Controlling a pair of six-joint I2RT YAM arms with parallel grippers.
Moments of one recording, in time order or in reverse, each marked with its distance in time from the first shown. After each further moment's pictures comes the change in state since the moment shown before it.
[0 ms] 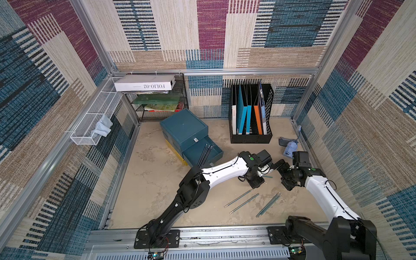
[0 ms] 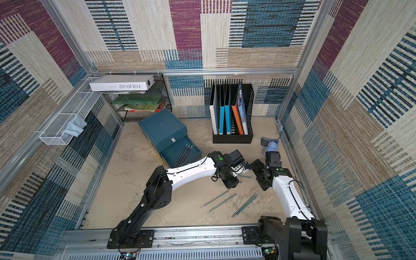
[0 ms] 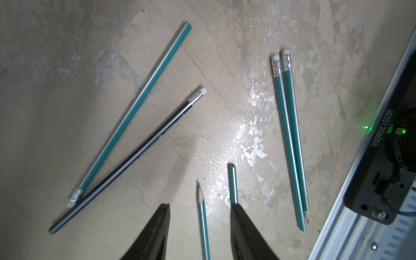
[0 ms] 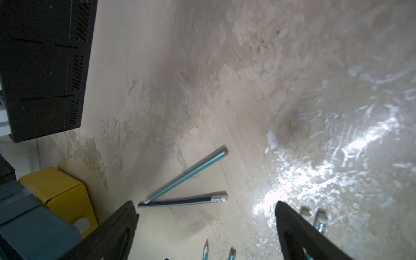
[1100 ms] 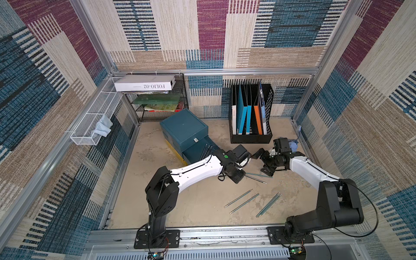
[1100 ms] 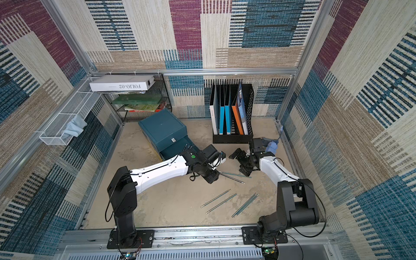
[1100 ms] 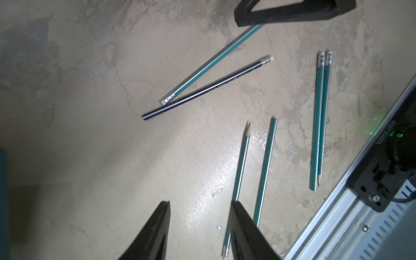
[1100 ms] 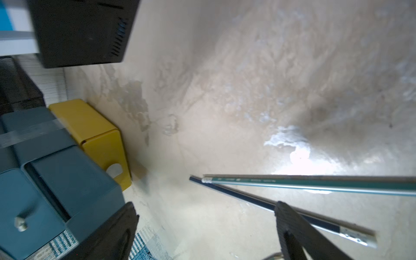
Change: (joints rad) left arm 0.098 -0.454 -0.539 0.191 -0.072 -0.169; right arm 0.191 0.336 0.235 0.150 -0.232 -0.006
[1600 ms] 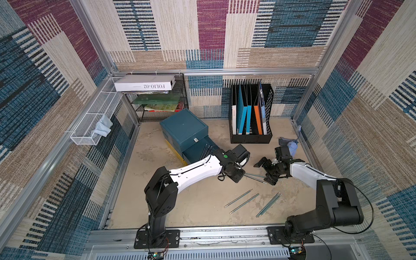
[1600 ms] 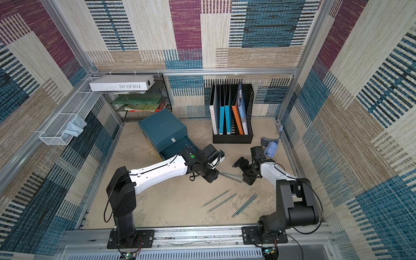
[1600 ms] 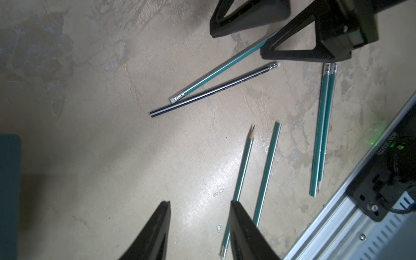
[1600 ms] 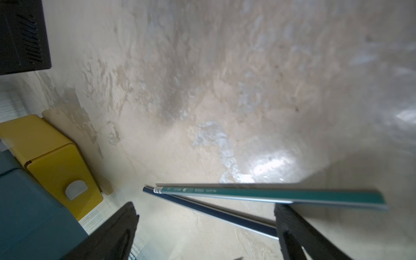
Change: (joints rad) left arm 0.006 -0.020 -0.014 -0.004 -0.032 -0.062; right arm -0.032 0.044 -0.156 0.067 0.033 0.014
